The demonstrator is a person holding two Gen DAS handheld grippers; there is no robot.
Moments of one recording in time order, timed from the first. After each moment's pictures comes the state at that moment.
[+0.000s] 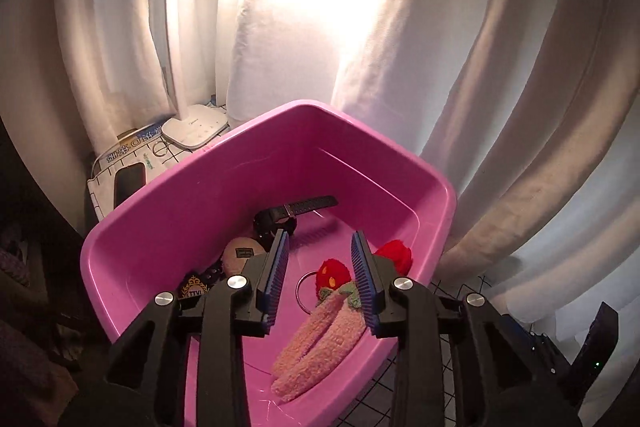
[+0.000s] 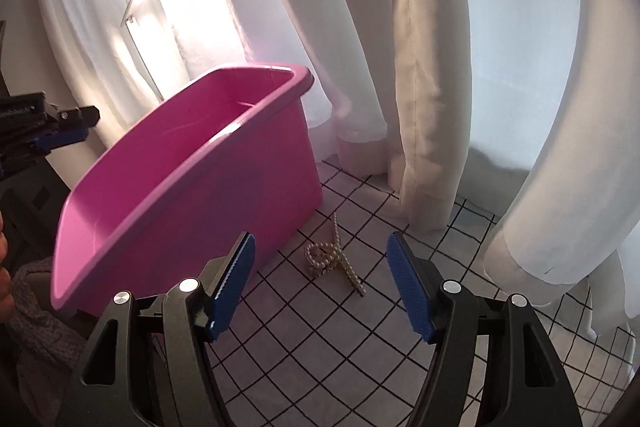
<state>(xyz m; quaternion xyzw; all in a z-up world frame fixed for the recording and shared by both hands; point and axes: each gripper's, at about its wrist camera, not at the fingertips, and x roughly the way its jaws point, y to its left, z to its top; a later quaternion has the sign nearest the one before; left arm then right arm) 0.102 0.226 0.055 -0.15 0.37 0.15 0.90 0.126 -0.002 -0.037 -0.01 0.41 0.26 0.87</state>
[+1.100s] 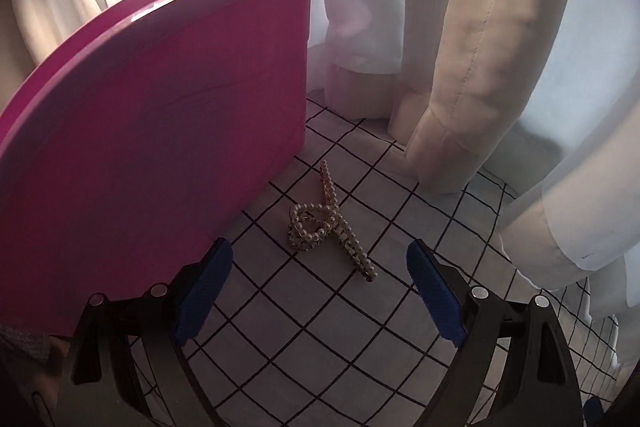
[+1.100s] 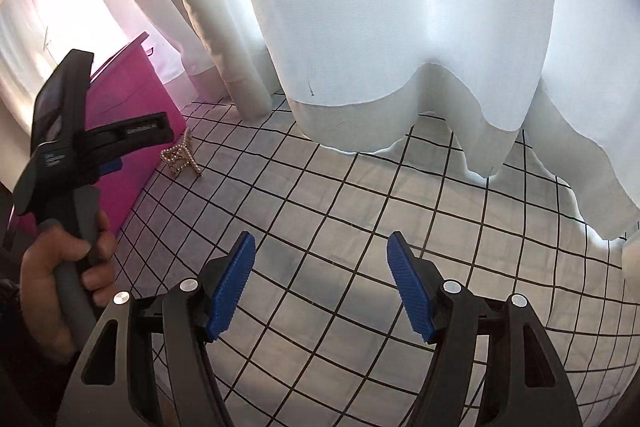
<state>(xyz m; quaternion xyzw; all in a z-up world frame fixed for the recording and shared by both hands) 0.172 0.060 -0.110 -0.09 0.46 0.20 0.86 0.054 -0.195 -0.084 0.05 0.46 0.12 0.88</state>
